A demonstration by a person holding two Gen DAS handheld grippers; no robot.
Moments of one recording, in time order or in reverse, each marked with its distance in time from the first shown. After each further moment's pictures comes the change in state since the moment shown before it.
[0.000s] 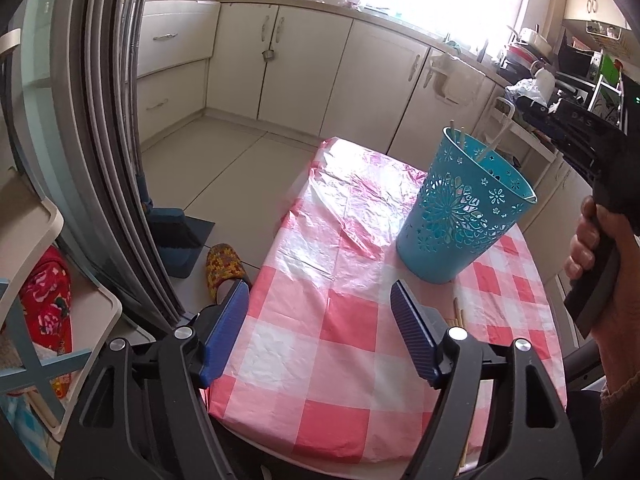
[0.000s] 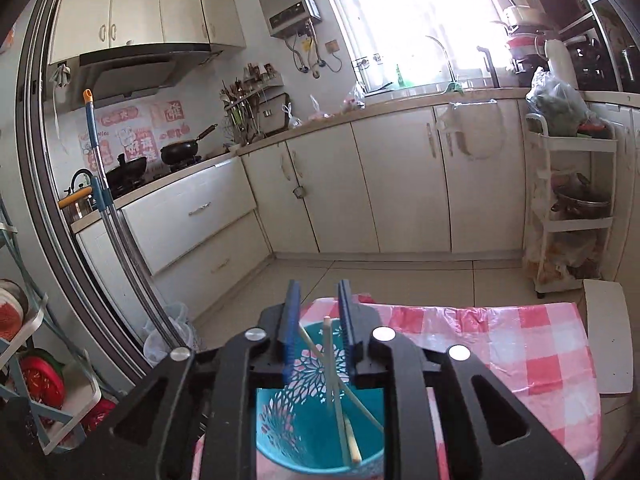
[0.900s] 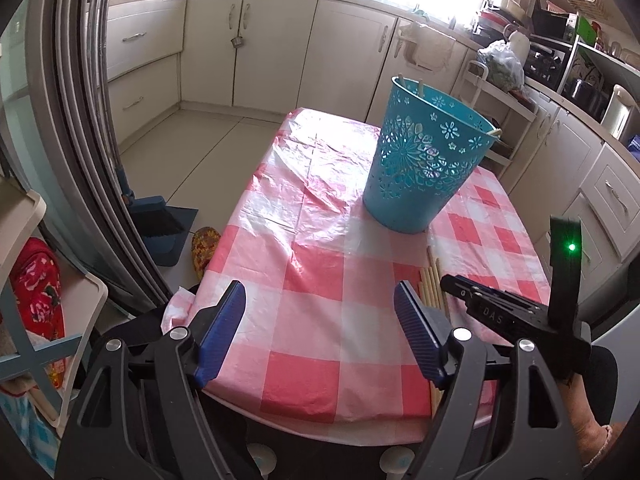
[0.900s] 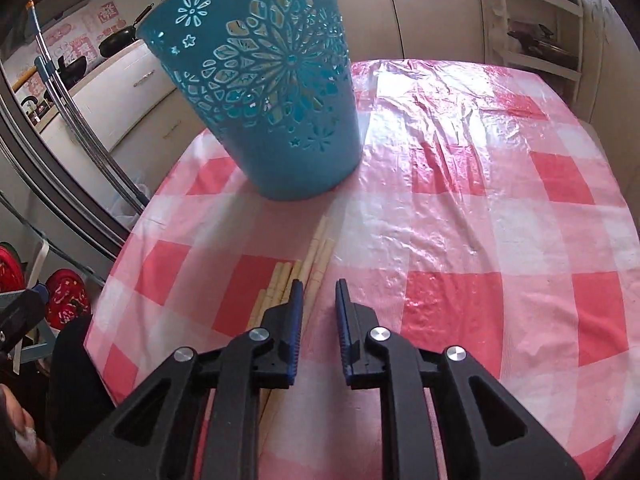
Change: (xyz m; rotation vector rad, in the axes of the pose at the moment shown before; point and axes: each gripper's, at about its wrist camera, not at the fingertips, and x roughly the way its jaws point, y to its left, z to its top) left arm -0.006 -0.033 -0.033 0.108 0.082 -0.034; right arm 0.010 -0.023 -0.190 0.107 0.521 -0.158
